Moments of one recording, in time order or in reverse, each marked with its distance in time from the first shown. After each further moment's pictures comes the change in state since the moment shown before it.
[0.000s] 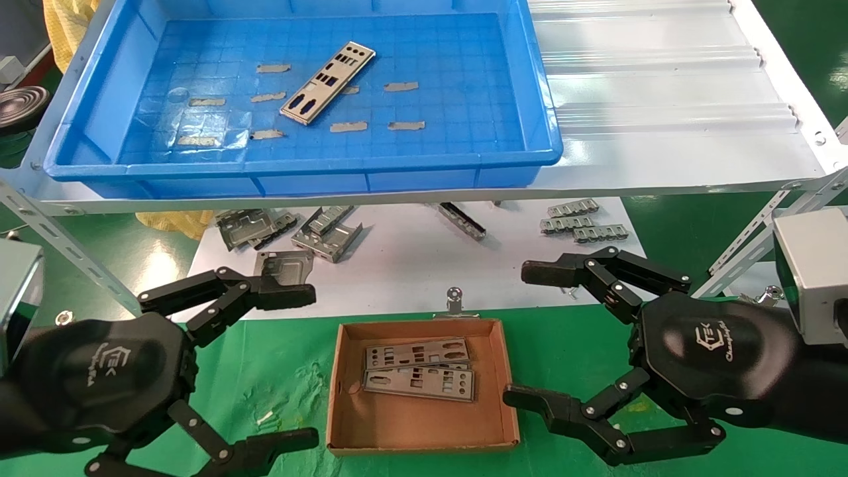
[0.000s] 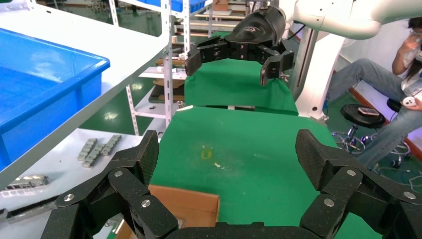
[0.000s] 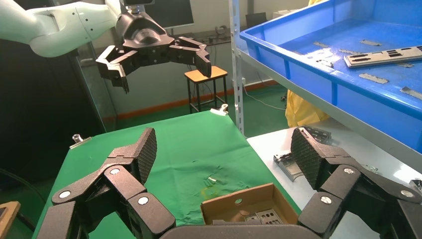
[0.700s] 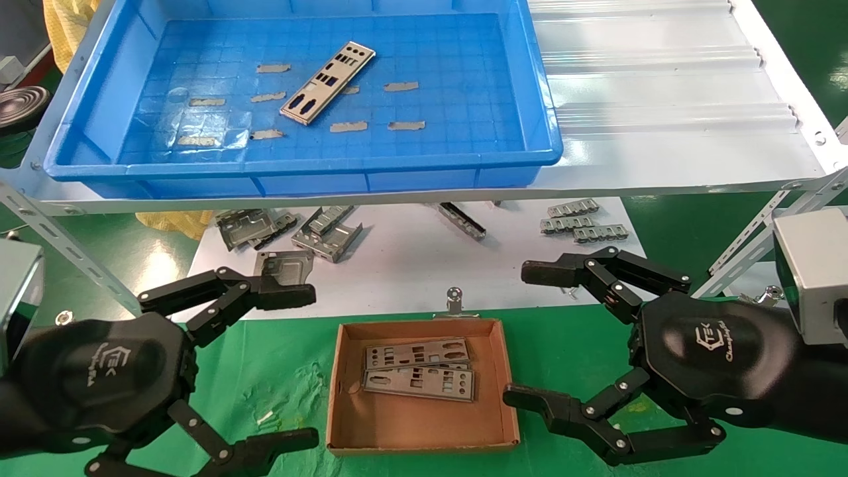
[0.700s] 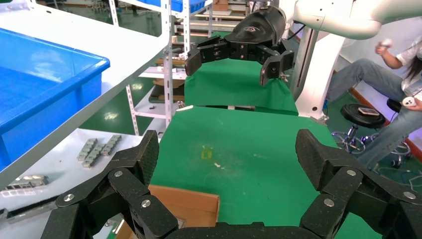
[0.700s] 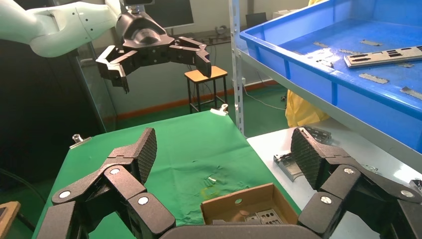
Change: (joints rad) left arm 0.000 0.000 0.000 0.000 0.000 0.000 0.000; right arm 0.000 0.000 0.000 0.000 0.000 0.000 0.000
